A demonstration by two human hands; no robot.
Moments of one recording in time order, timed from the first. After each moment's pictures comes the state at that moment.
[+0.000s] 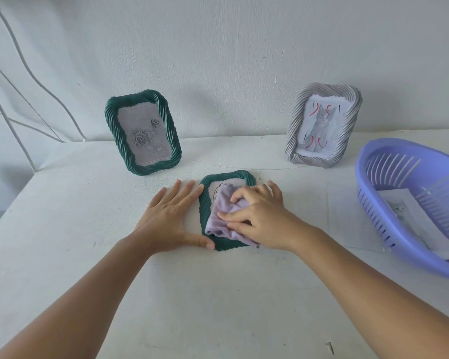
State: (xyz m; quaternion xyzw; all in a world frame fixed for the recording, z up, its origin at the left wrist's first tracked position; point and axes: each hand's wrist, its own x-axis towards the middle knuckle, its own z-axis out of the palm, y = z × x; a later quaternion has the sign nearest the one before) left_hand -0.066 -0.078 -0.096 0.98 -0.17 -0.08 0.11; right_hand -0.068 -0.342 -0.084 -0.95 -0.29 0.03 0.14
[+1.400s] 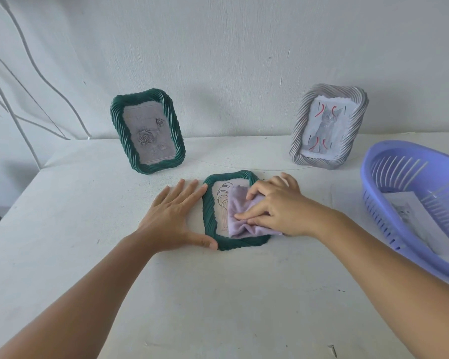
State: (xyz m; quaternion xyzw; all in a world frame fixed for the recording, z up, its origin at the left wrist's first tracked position) left_hand -0.066 -0.079 -0.096 0.98 -0.17 -0.08 0.10; right_hand -0.047 -0.368 -0.067 -0.94 -0.31 0.07 0.10
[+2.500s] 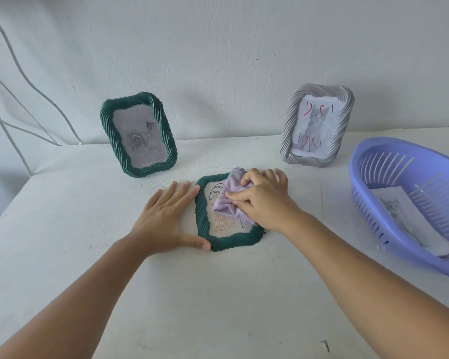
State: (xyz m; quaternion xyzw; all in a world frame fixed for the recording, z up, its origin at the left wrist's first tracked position) left_hand -0.065 -0.079 -0.096 0.98 -0.17 -0.09 0.09; right_hand -0.045 -0.347 -0.076 -0.97 -0.22 -0.03 0.10
